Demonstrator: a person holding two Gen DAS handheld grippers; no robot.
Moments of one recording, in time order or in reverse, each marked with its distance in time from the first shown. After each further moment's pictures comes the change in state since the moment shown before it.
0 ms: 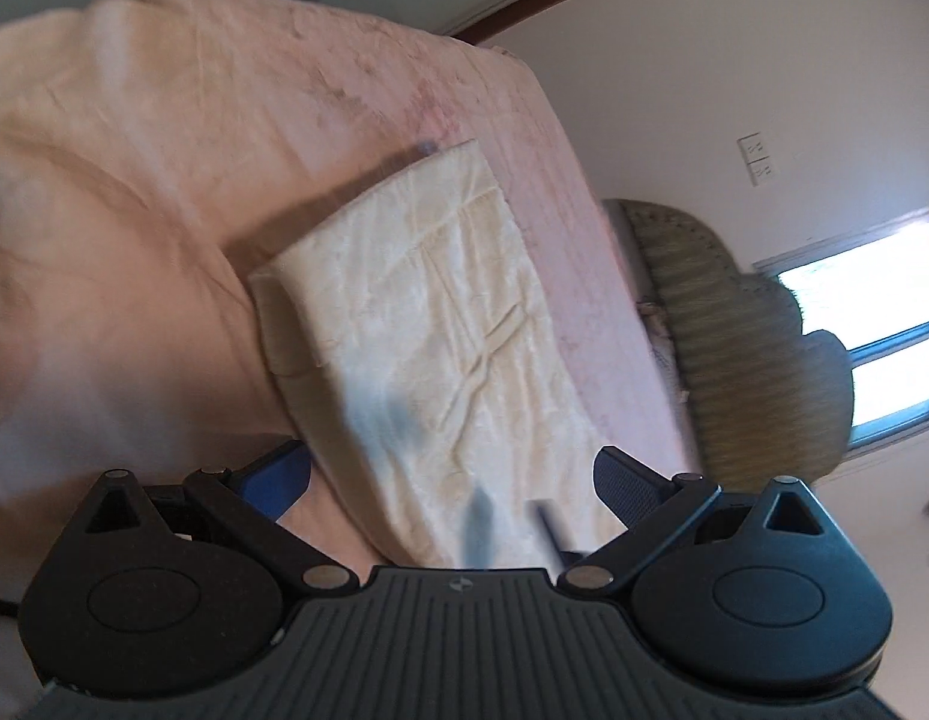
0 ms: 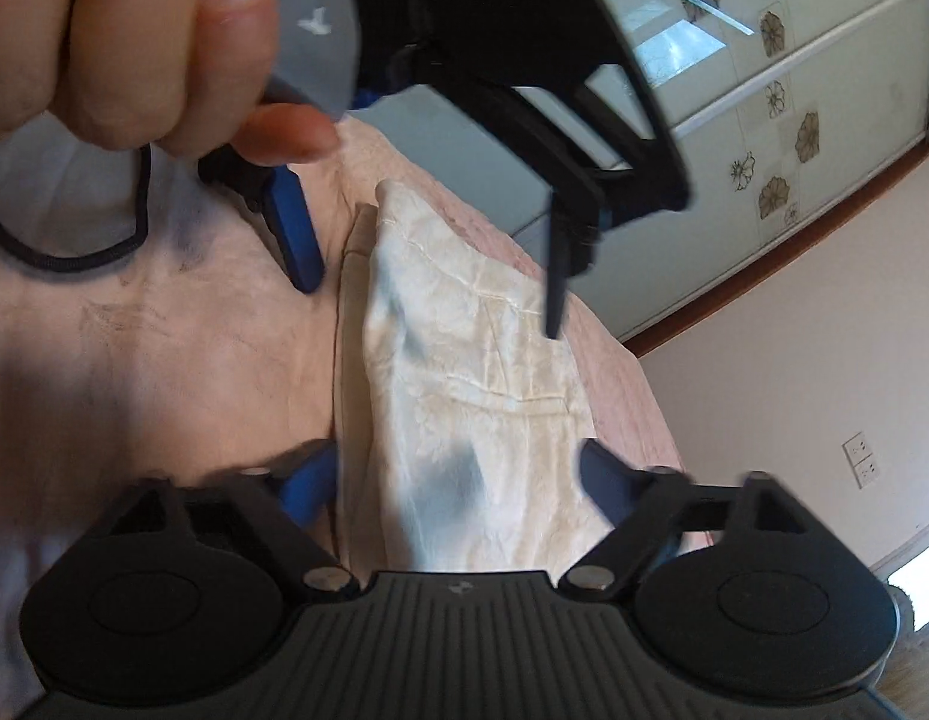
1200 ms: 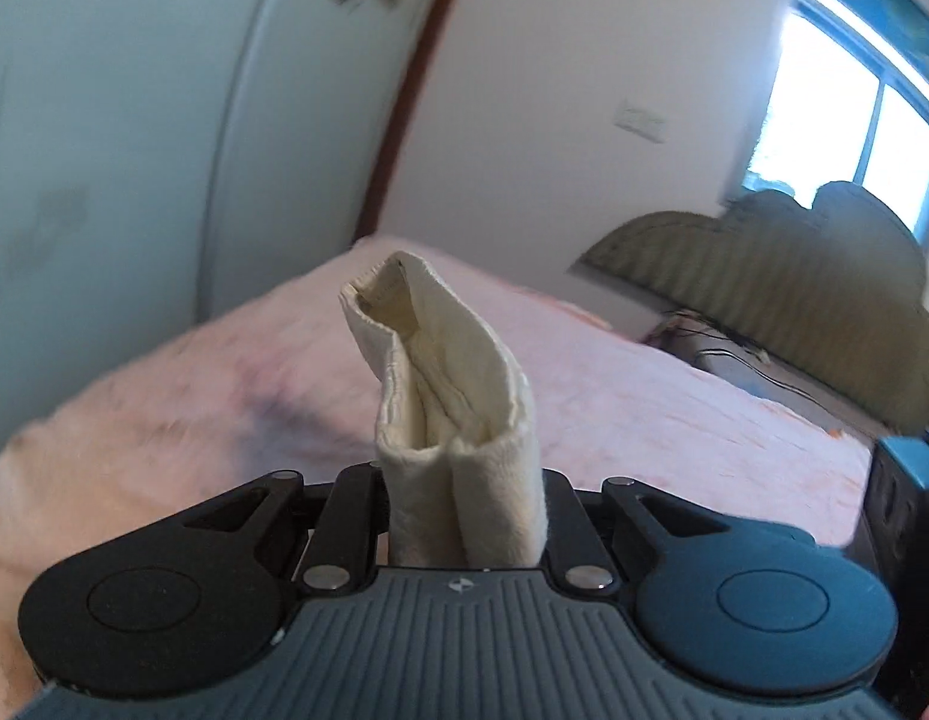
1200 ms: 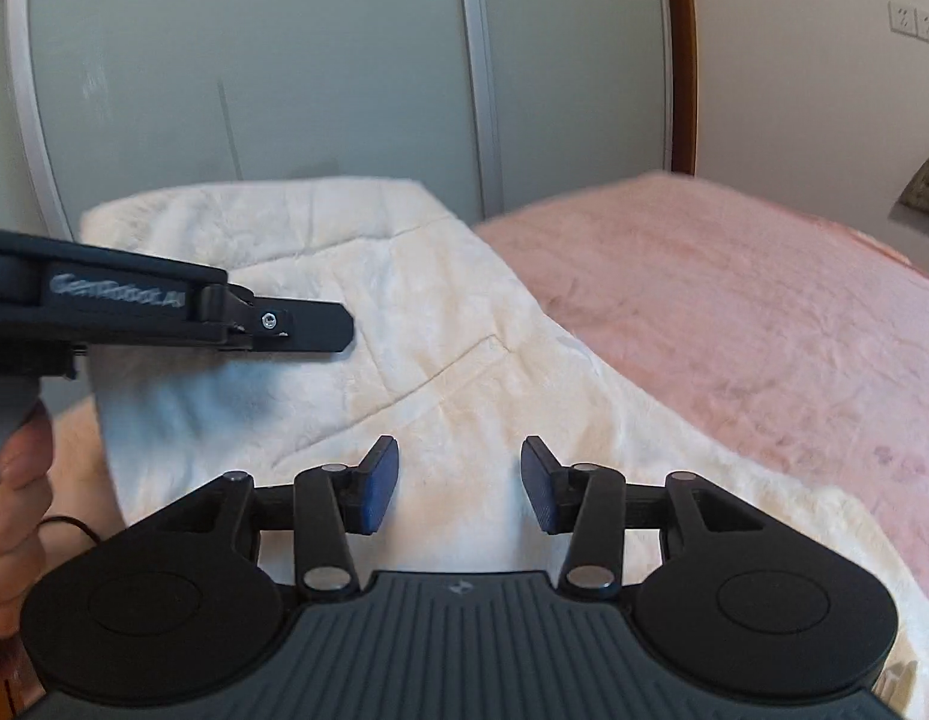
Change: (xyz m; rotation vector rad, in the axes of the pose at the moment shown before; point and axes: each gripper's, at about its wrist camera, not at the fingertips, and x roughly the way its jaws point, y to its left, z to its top) left arm 0.010 -0.161 -0.064 0.741 -0.373 0.203; right arm 0.059 -0.184 -0.070 0.971 -0.098 0.360
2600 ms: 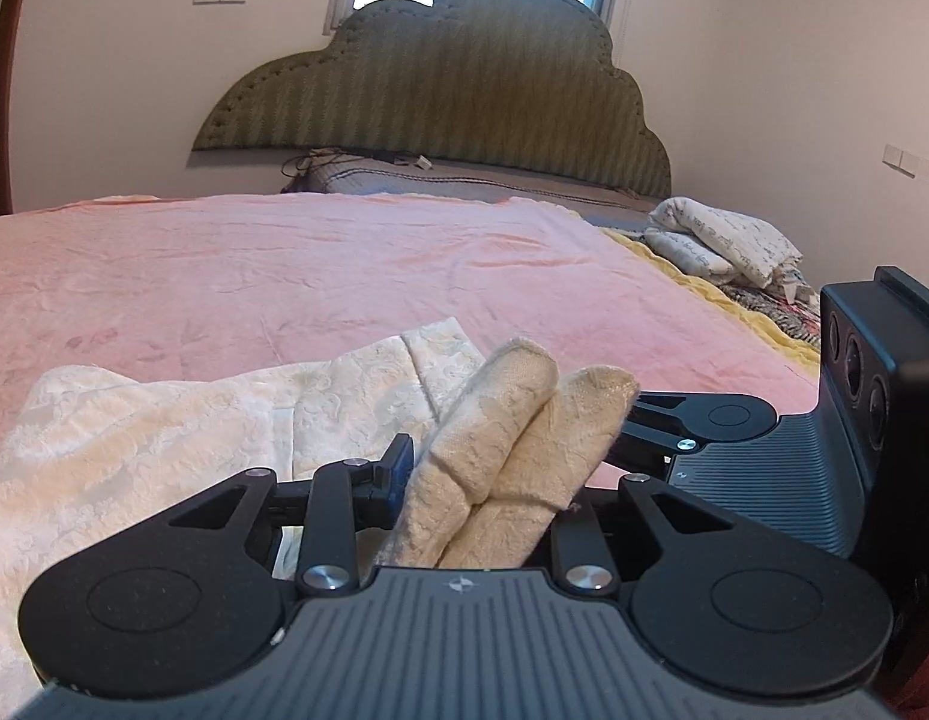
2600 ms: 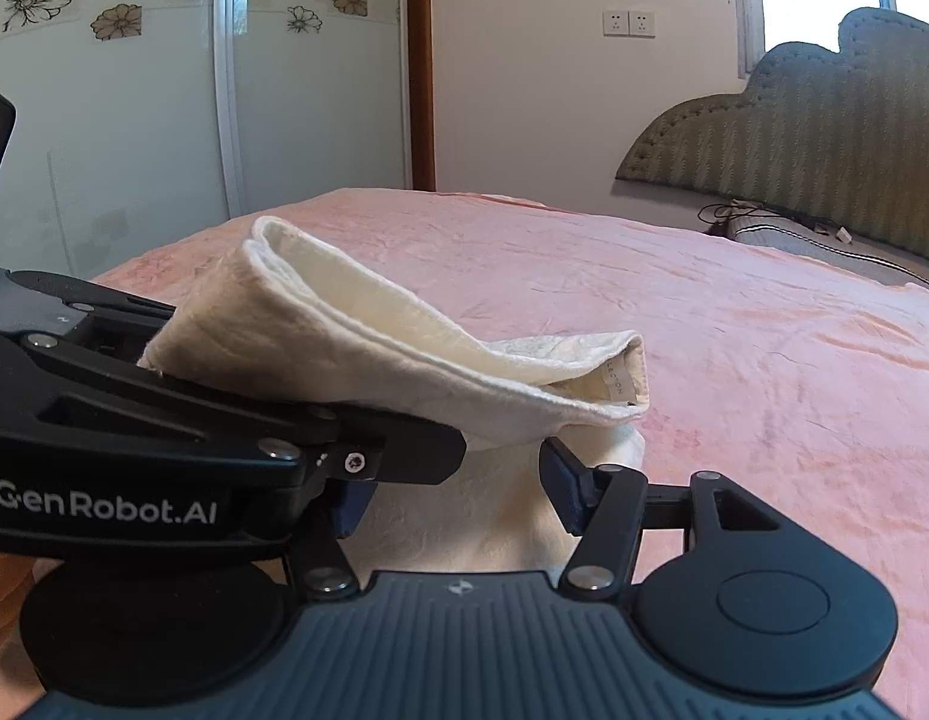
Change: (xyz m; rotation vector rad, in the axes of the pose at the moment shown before) left arm 0.034 -0.282 -0.160 0.401 0.240 -0.526; right arm -0.242 -0.143 -0.157 0.128 -0.027 -0.407
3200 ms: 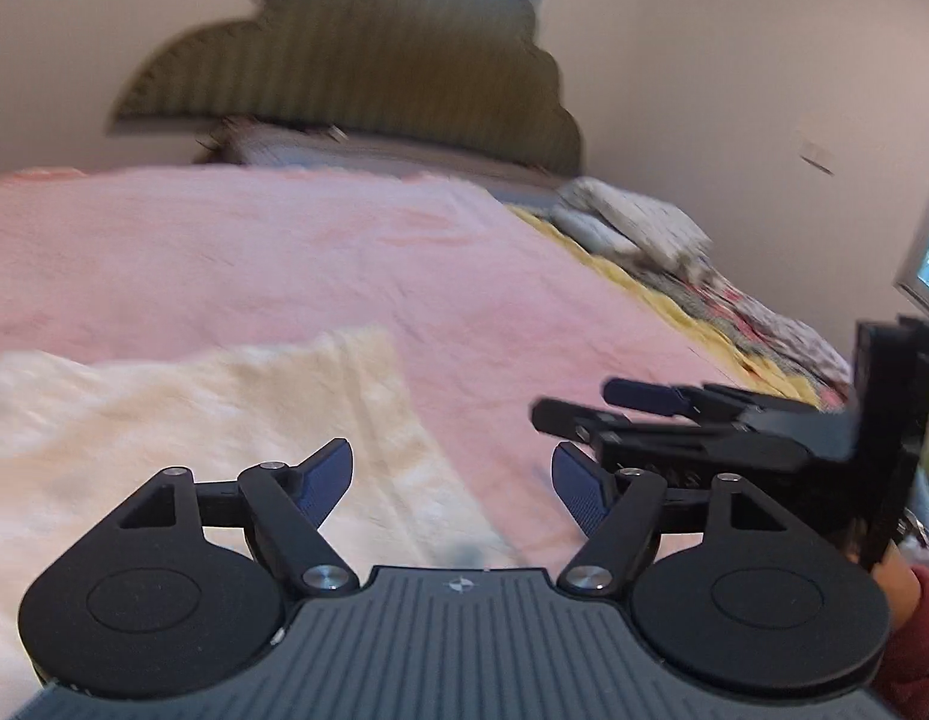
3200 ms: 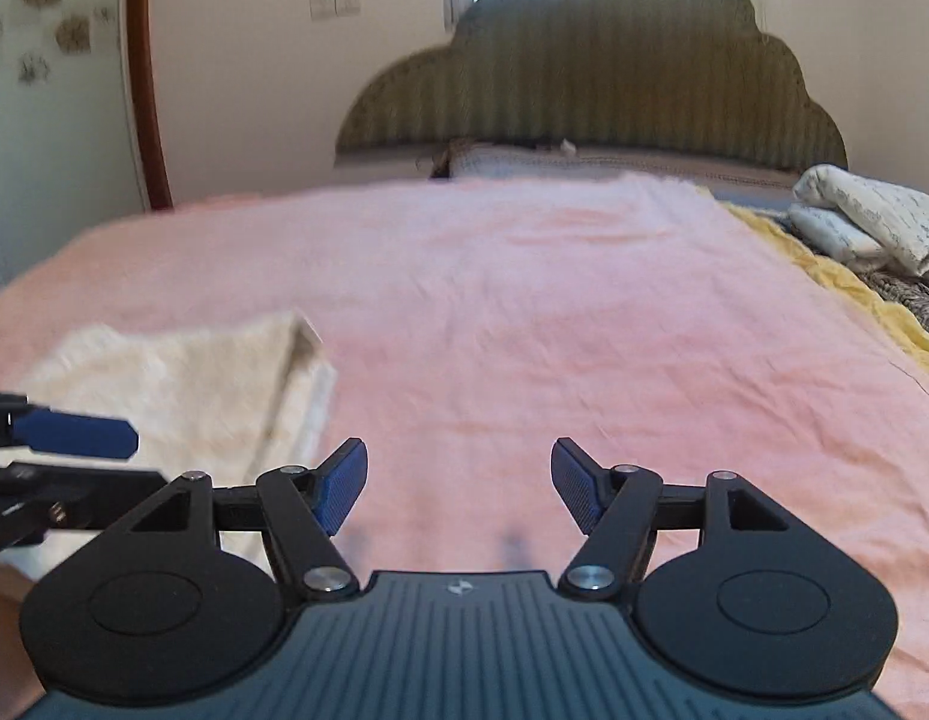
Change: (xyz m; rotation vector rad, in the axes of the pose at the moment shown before) left arm -0.035 0.026 0.008 -0.009 0.030 -0.166; right arm -0.074 -0.023 -0.004 0.295 -0.014 -0.428
